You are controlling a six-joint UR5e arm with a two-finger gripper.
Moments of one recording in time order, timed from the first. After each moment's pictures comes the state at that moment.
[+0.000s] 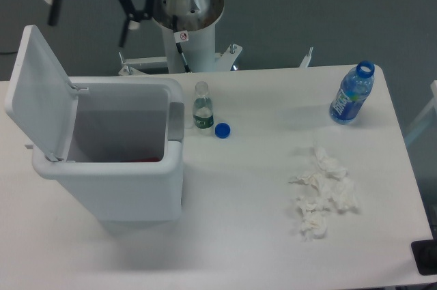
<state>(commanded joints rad) 2.27 -1.40 -1.58 -1.02 0.94 0.13</state>
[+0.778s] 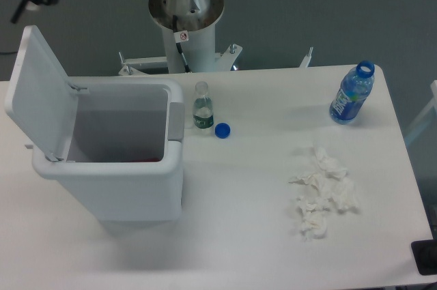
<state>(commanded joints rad) 2.10 -1.42 -1.58 -1.01 0.80 0.12</state>
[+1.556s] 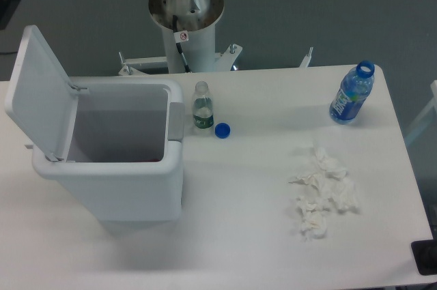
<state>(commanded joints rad) 2.02 -1.52 -1.58 -0.97 0.79 0.14</state>
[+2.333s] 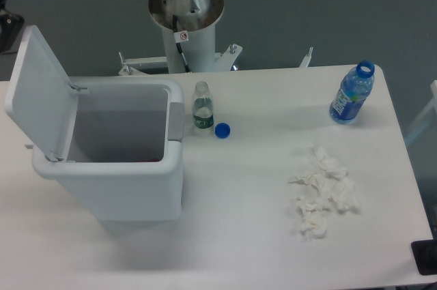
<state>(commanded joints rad) 2.03 -1.54 -1.59 -0.97 0.85 0.15</state>
